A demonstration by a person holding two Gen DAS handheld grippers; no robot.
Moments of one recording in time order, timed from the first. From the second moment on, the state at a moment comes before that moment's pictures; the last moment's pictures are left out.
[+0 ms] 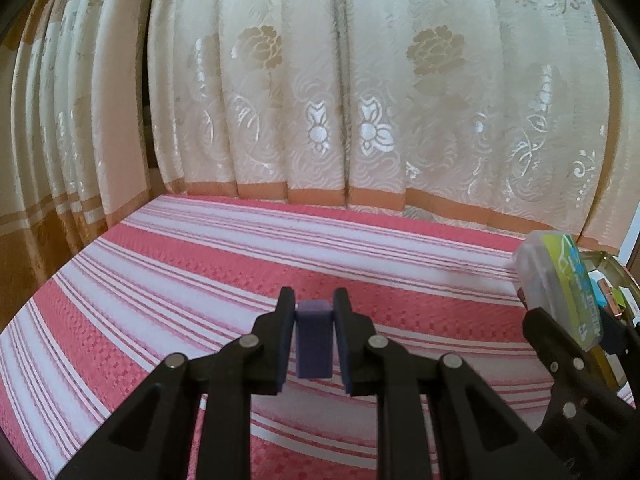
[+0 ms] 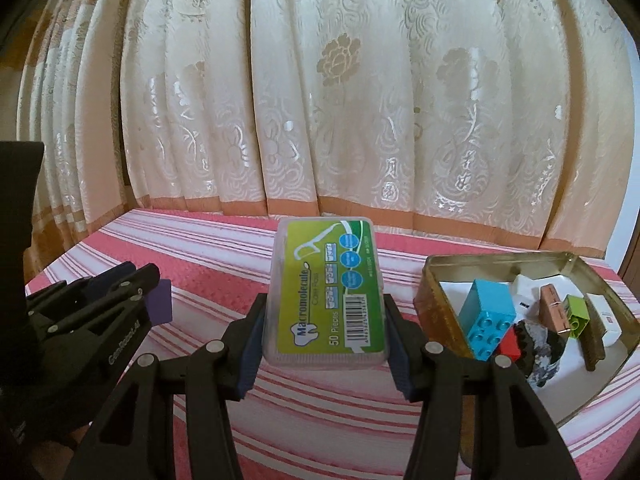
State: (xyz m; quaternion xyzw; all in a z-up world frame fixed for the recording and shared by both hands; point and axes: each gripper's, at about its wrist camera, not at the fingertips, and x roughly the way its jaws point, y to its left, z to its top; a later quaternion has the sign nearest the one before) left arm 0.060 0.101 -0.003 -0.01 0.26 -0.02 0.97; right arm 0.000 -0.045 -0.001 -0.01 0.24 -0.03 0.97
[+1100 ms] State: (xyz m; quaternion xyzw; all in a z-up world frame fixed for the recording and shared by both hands) left arm 0.040 0.058 0.001 0.00 0.24 -0.04 0.97; right arm -0.035 -0.081 0.010 -0.02 0.20 -0.04 0.98
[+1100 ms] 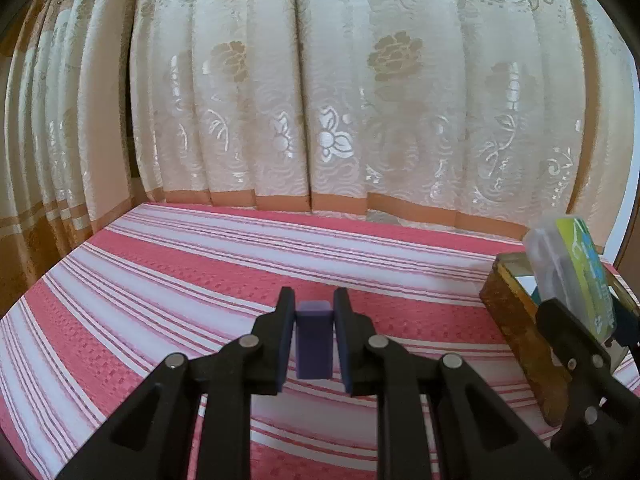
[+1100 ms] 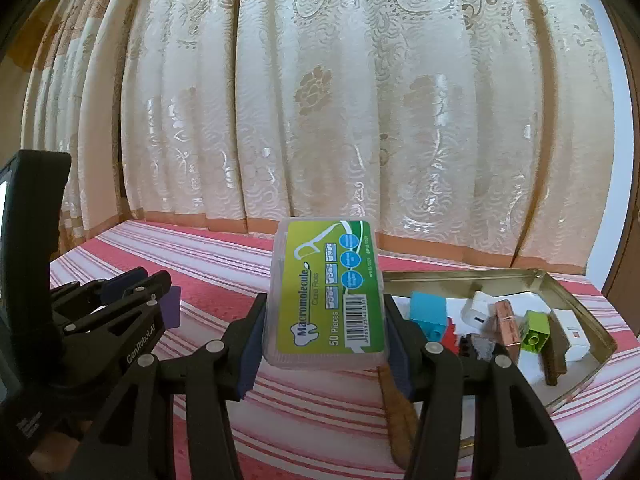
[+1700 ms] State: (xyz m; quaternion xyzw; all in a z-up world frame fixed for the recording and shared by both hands) left arm 0.022 0.006 0.006 0.01 0.23 -0.06 0.97; right arm -0.049 -0.128 0.016 -0.01 0.19 -0.06 0.98
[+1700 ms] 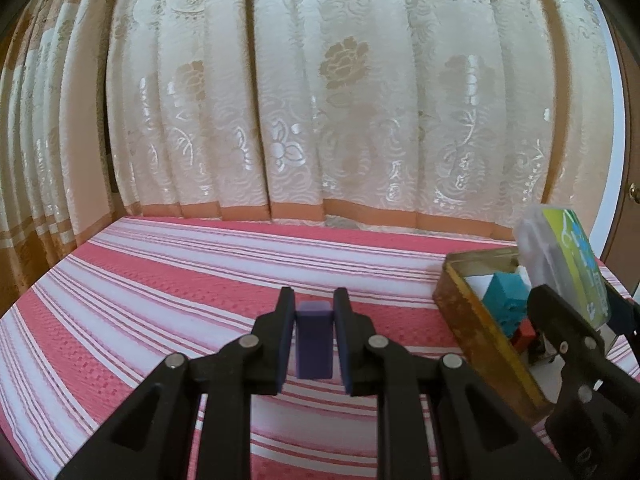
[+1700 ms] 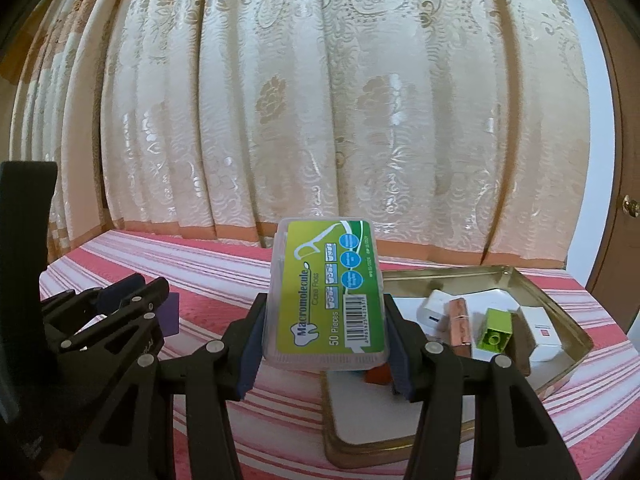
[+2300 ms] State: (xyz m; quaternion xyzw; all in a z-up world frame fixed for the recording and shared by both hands) left arm 0.012 -0.040 0.018 0.02 0.21 -0.08 0.97; right arm -0.060 -0.177 0.022 0.00 0.17 -0.10 0.98
